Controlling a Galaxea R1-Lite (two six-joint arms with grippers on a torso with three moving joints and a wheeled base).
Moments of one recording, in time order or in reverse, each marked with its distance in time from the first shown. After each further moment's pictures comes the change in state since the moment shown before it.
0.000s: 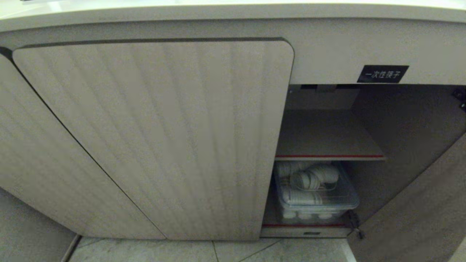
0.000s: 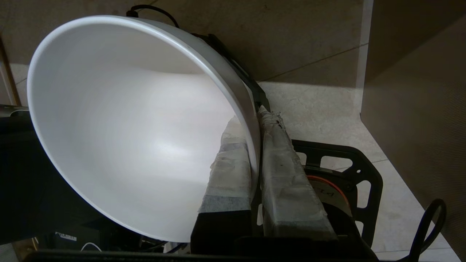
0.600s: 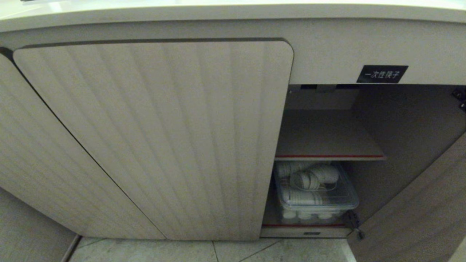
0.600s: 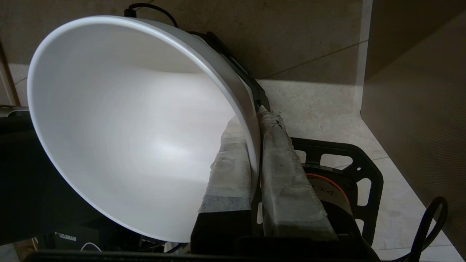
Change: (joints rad) left arm 0.000 0.000 0.000 0.000 0.000 0.000; right arm -0.006 0.000 0.008 0.000 0.001 0.000
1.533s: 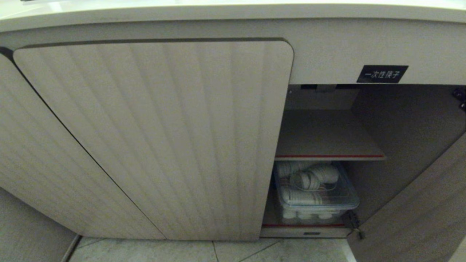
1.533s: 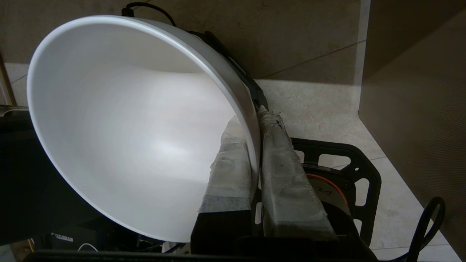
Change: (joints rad) left arm 0.000 0.000 0.000 0.000 0.000 0.000; right arm -0.001 0.002 0.004 -0.003 -0.005 -0.006
